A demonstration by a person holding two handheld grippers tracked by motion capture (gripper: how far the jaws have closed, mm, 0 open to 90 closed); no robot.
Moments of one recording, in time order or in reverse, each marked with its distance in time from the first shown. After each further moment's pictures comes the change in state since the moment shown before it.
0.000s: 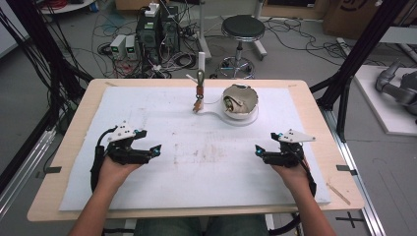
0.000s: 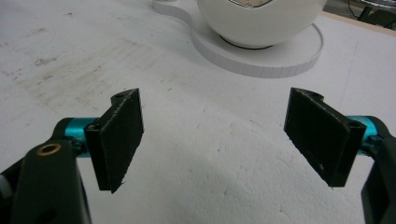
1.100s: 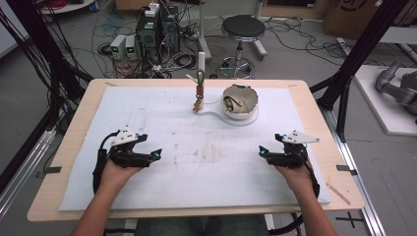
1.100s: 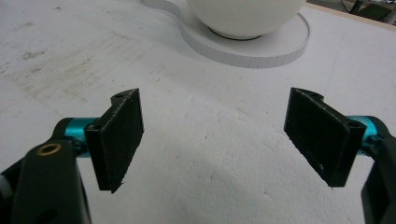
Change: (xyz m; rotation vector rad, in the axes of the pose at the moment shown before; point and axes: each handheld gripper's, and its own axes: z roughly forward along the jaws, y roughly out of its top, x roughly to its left) left arm 0.001 -0.011 0.007 0.023 -0.001 0.011; right arm -0.006 -0.006 -0.005 0.012 -0.020 0.015
